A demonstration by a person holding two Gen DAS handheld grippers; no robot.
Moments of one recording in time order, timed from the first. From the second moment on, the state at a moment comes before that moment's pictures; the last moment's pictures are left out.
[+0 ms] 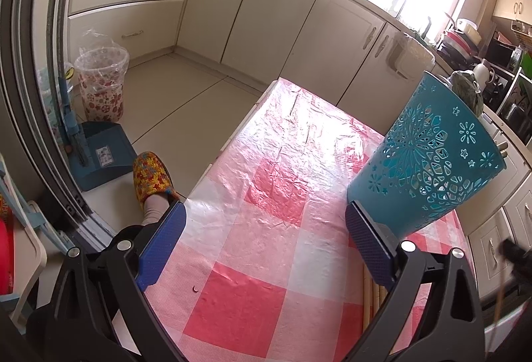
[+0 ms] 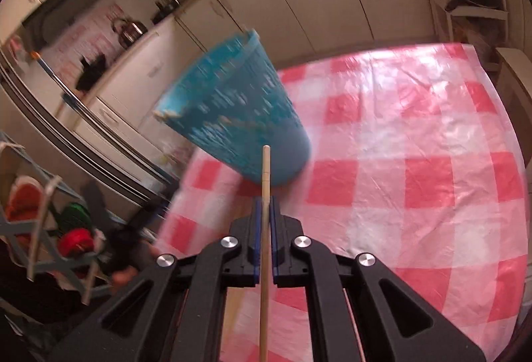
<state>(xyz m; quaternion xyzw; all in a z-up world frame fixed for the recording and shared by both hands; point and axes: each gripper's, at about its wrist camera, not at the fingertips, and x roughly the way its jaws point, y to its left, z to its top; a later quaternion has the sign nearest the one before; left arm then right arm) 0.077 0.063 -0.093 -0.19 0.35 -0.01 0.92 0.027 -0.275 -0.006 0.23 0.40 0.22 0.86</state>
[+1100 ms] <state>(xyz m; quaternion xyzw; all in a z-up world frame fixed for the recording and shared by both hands) 0.076 0.063 -0.094 -0.19 0.35 0.00 0.92 0.003 -0.214 -0.041 0.14 0.36 0.11 0.92</state>
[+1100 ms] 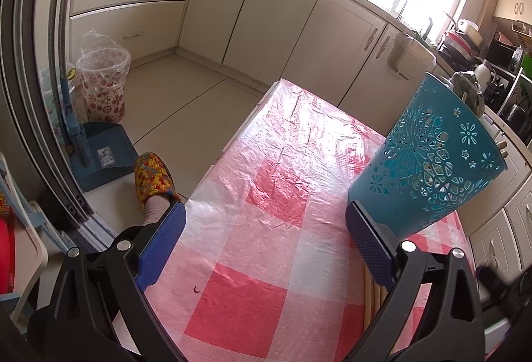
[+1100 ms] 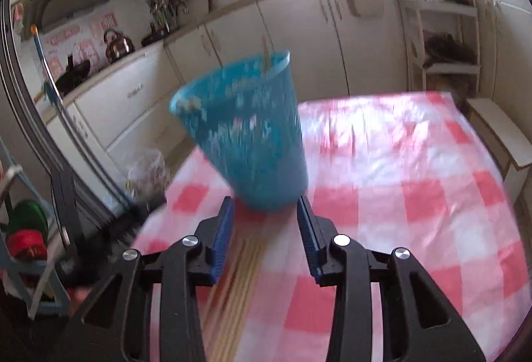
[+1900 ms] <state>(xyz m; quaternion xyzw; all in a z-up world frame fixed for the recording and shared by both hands) 0.079 0.060 -0.096 -0.18 0.36 -0.01 0.92 0.021 -0.172 -0.100 0.07 0.44 0.11 0.89</state>
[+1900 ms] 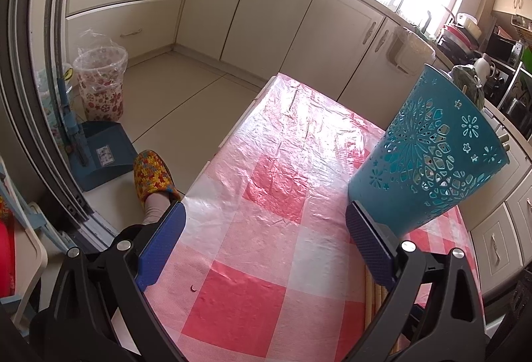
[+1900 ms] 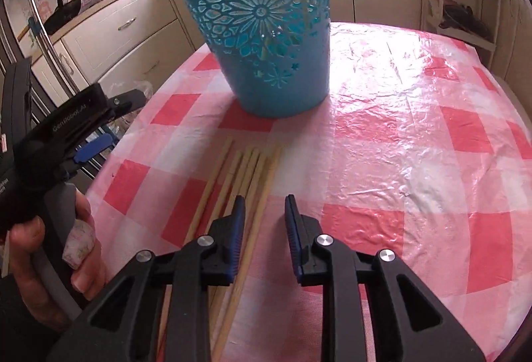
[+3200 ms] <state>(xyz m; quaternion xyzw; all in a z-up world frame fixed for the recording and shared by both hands) 0.070 -0.070 -0.101 0.06 0.51 -0.11 0.85 0.023 -0.221 -0.100 0.09 0.45 0.14 0.88</state>
